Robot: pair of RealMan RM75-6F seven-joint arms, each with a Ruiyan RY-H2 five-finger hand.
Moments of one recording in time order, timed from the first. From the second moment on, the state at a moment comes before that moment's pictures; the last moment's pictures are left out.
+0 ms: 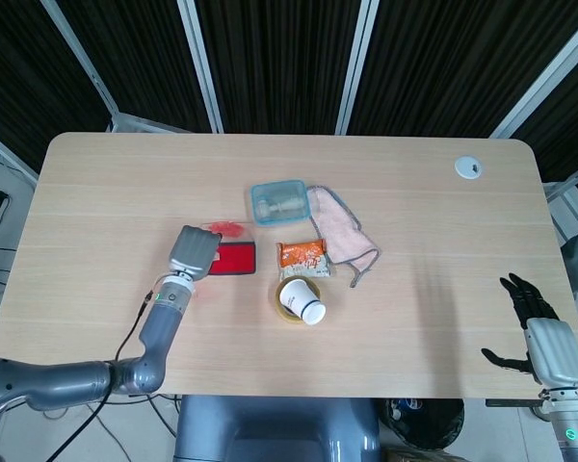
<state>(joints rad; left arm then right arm) -0.93 -1.66 -0.18 -1.43 0.67 1.08 0.95 0.09 -1.09 0.05 -1.66 -1.49 1.42 0.16</state>
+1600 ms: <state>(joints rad) -0.81 -1.67 -0.04 -1.44 0.71 1.07 0.92 0.09 -1.09 0.05 -1.67 -1.49 1.42 0.17</state>
